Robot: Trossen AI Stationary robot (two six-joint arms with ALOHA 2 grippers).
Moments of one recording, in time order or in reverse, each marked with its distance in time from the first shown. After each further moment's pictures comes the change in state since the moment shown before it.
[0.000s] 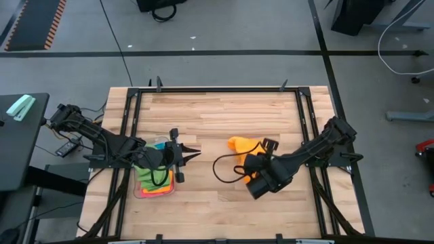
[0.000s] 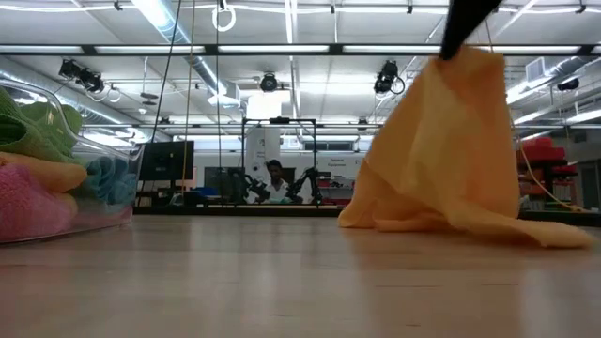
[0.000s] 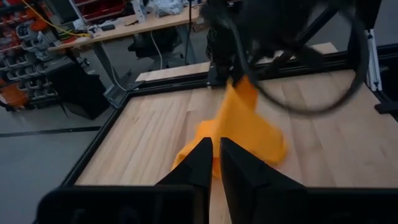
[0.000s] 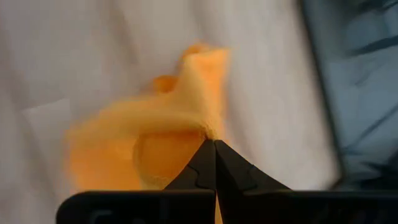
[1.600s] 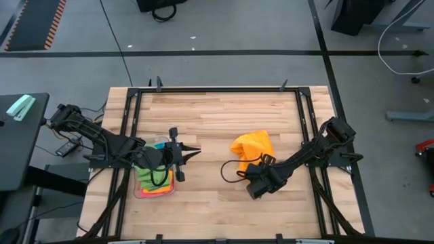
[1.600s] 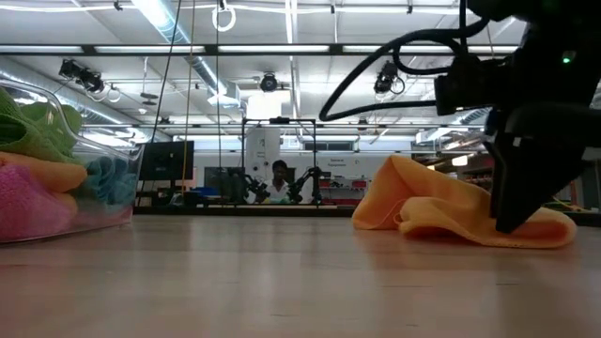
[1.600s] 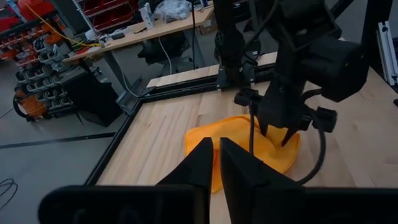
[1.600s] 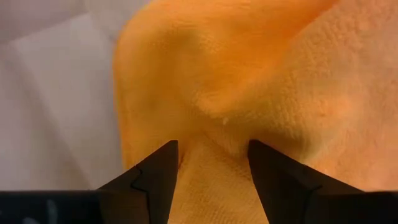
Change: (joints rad) left arm 0.000 0.000 0.000 0.018 -0.036 0.071; right arm -0.008 0.007 -0.567 0.718 -0.251 0.100
